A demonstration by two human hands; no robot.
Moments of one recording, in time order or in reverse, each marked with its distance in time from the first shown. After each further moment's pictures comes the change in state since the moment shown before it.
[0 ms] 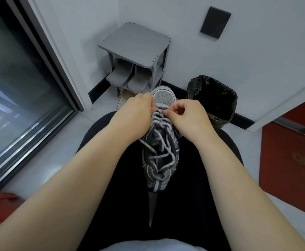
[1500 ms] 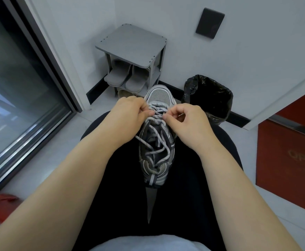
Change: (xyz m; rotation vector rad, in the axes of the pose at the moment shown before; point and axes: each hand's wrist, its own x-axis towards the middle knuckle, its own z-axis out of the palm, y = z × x) left_hand -0.018 -0.012 -0.007 -0.018 0.061 0.114; right_hand -0.027 0.001 -0.008 0.056 -0.009 -0.108
